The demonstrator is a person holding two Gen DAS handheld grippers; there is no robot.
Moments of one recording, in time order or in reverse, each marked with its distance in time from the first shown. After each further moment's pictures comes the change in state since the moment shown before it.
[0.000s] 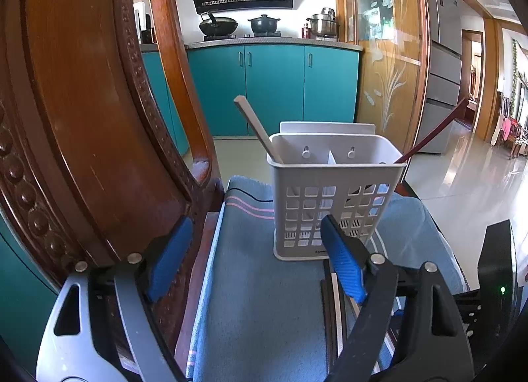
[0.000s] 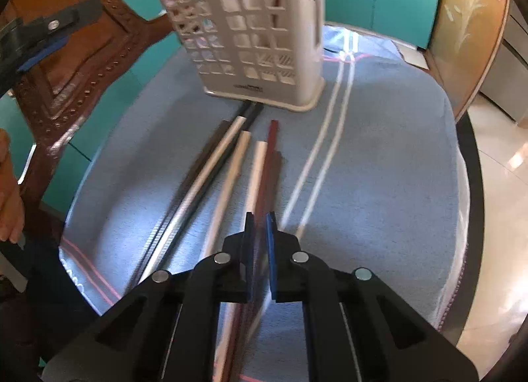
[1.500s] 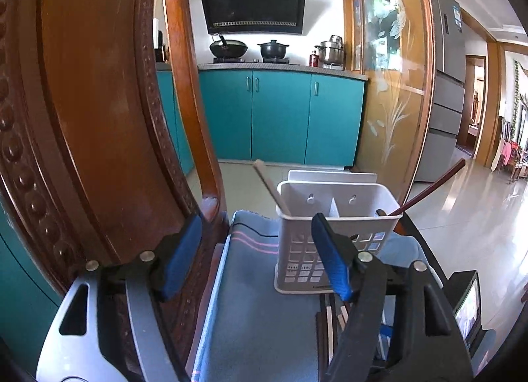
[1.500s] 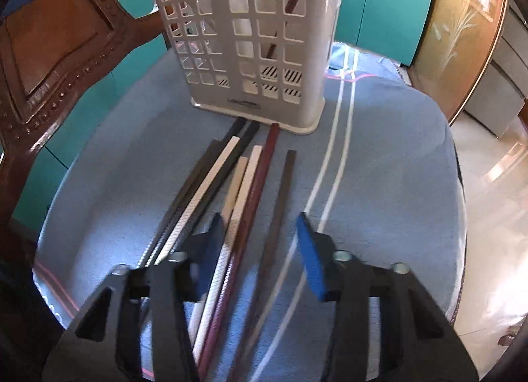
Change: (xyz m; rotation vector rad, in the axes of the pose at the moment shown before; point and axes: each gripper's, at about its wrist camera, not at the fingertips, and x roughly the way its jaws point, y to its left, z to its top) left arm -0.024 0.012 0.025 -0.066 -0.105 0.009; right arm 0.022 0.032 0.007 -0.052 -0.066 -0.090
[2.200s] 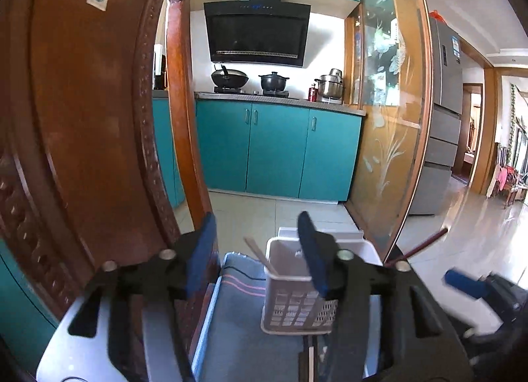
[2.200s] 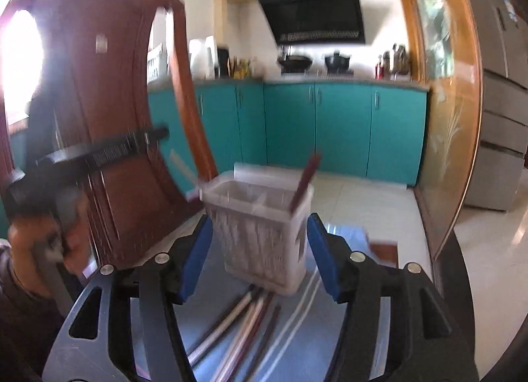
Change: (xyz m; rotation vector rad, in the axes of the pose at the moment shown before) left arm -0.009 -0.008 0.034 -0.038 -0.134 -0.023; right arm -0.144 -0.027 0.018 -0.062 -0.578 0.102
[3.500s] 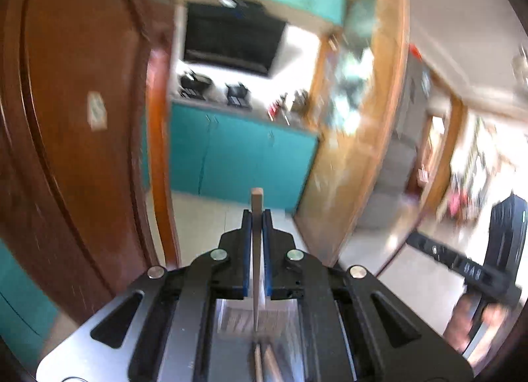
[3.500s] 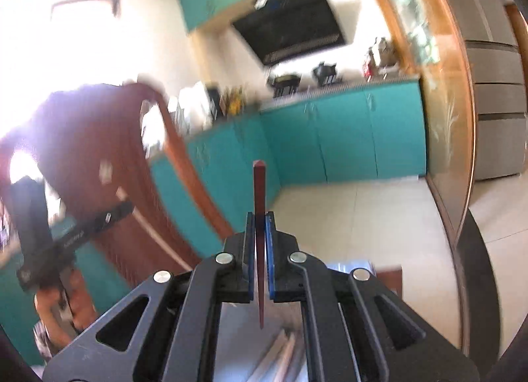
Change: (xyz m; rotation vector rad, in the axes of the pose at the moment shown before) left arm -0.038 0.018 0.091 -0.167 -0.027 -0.217; right arm -0.074 -0.035 0.151 0.272 -0.161 0.065
